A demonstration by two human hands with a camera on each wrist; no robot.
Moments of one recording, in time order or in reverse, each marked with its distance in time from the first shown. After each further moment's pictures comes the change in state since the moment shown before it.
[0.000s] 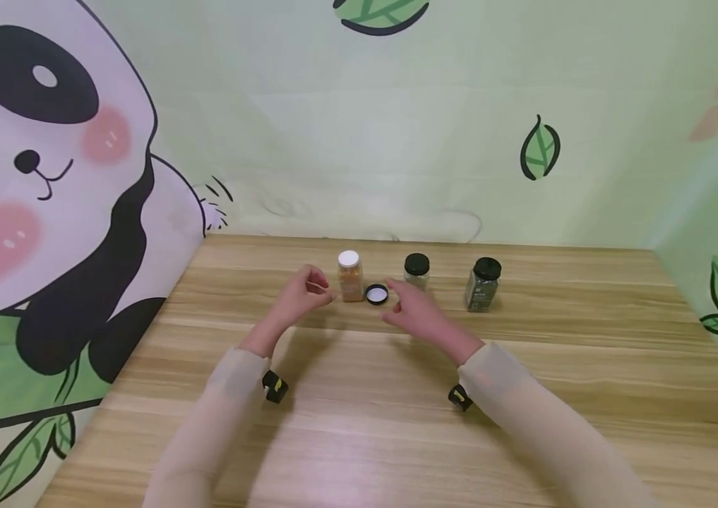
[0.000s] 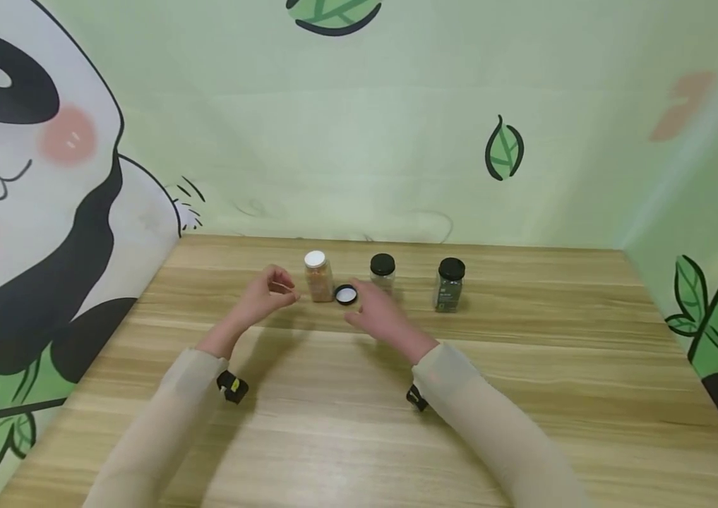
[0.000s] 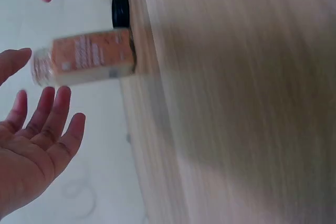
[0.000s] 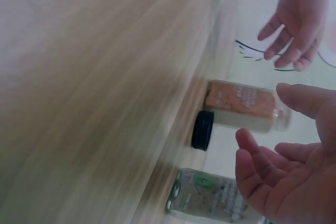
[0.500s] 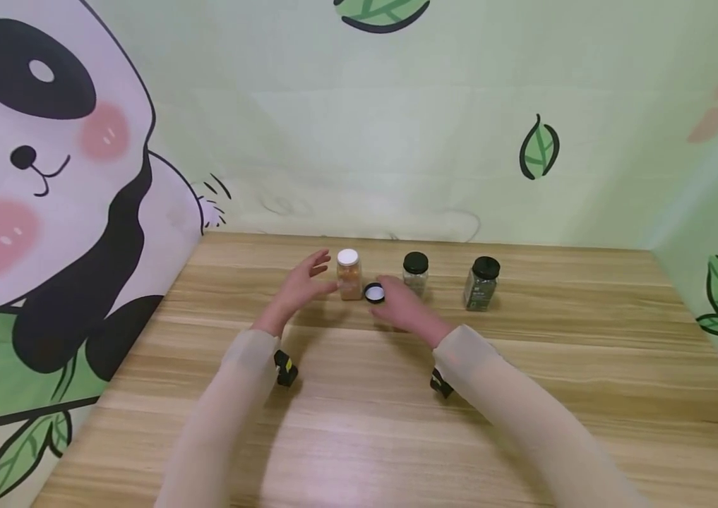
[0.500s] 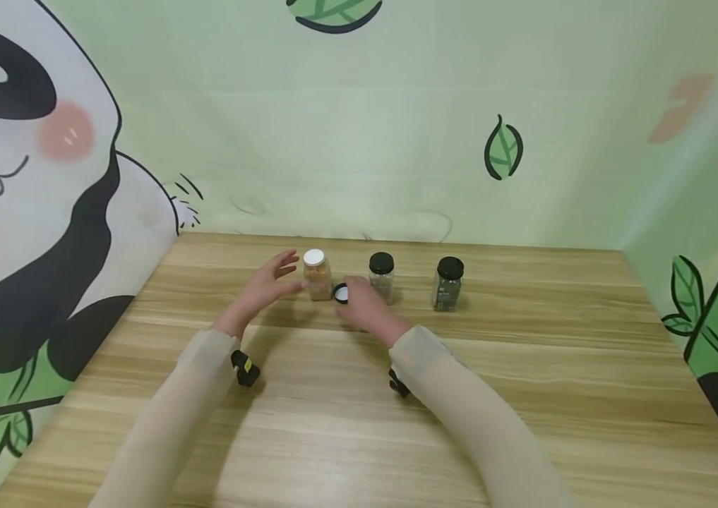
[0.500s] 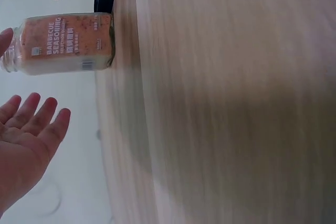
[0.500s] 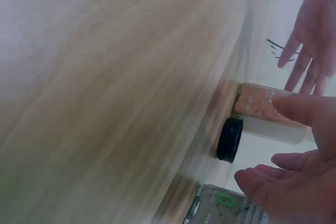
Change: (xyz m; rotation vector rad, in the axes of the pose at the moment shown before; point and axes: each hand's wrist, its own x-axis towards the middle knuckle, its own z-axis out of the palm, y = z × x) left_hand 0.030 -0.013 0.001 -0.119 -0.068 -0.041; right_hand 0.035 0.001 0.021 -0.082 -0.013 0.093
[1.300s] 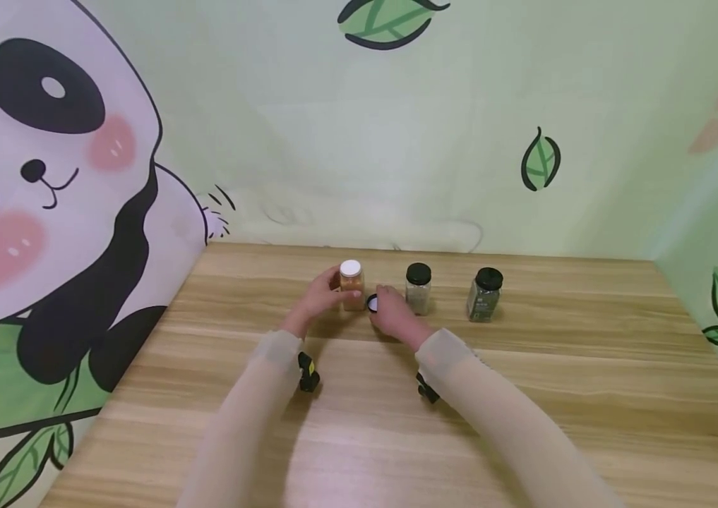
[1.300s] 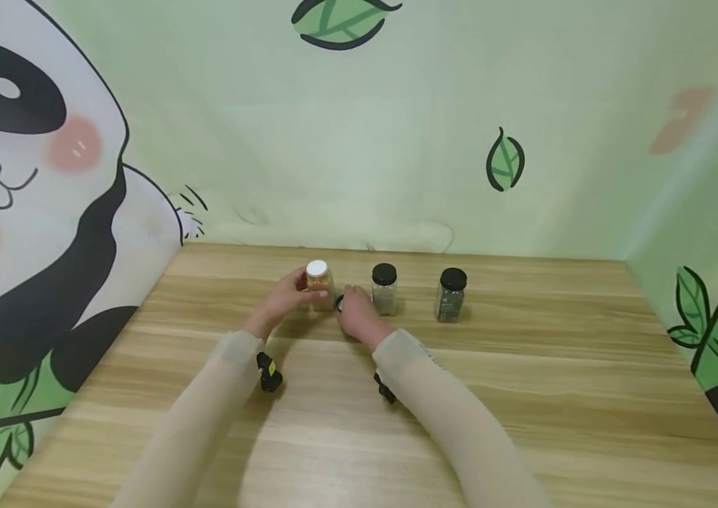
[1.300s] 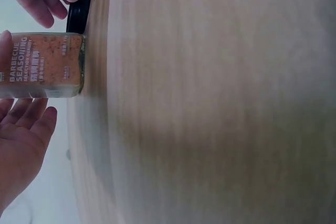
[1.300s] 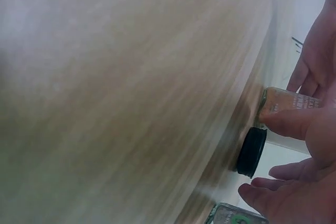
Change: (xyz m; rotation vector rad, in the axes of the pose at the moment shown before) left_hand 0.030 -0.009 0.024 -0.080 -0.026 -0.030; right_hand 0.019 -0.011 0.014 -0.089 0.032 0.070
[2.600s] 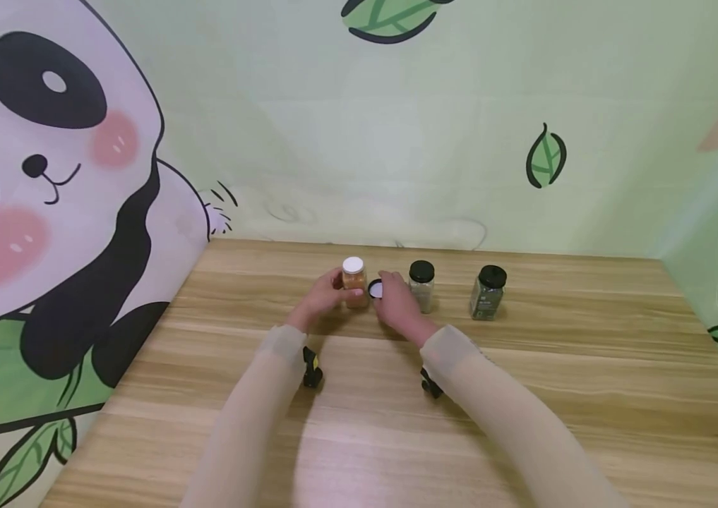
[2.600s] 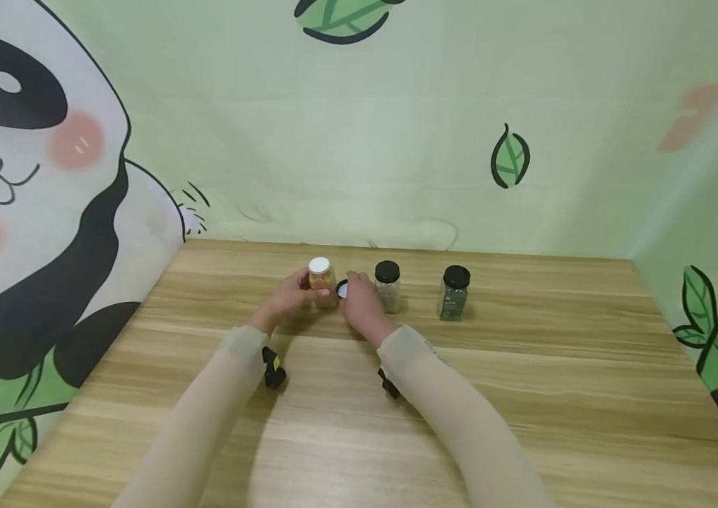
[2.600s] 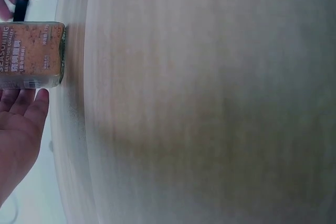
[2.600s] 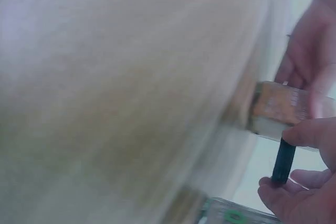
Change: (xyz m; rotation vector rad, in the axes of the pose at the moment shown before) left_hand 0.005 -0.010 0.003 -0.044 -0.029 -0.056; right_hand 0.007 0.004 0.001 0.077 0.184 -0.013
